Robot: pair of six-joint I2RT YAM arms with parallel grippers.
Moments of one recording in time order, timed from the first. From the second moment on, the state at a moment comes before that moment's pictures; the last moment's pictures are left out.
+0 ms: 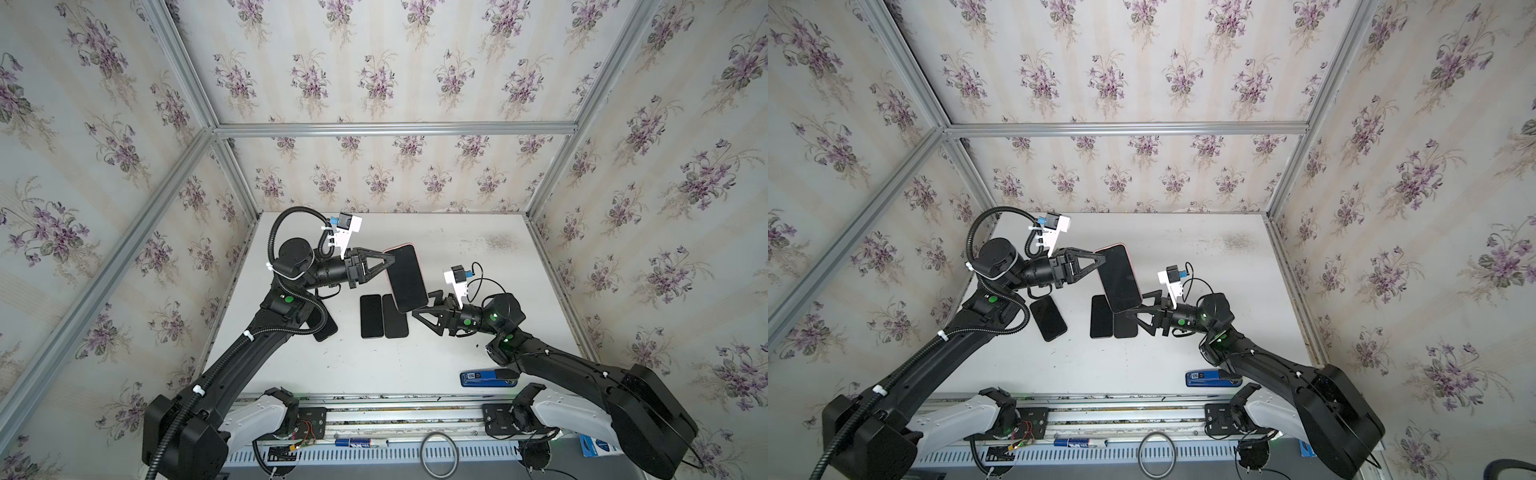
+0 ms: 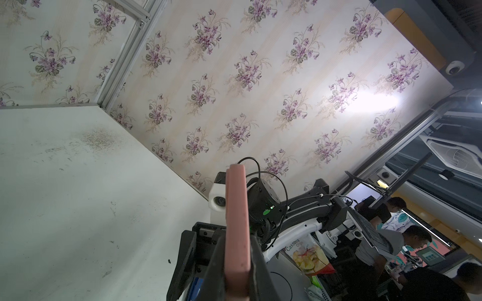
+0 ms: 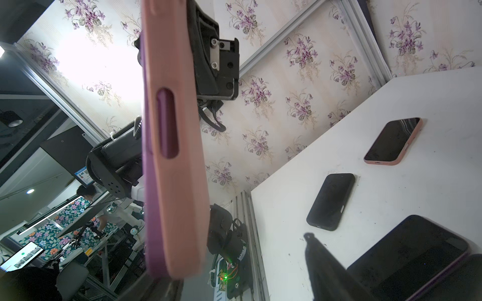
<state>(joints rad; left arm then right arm) -0.41 1.13 0.93 0.35 0.94 -0.81 0.60 1.12 0.38 0.91 -0.78 0.79</state>
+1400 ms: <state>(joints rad) -0.40 1.17 0.88 0.46 0.97 -0.92 0.49 1.34 0.45 1.27 -0.75 1.04</state>
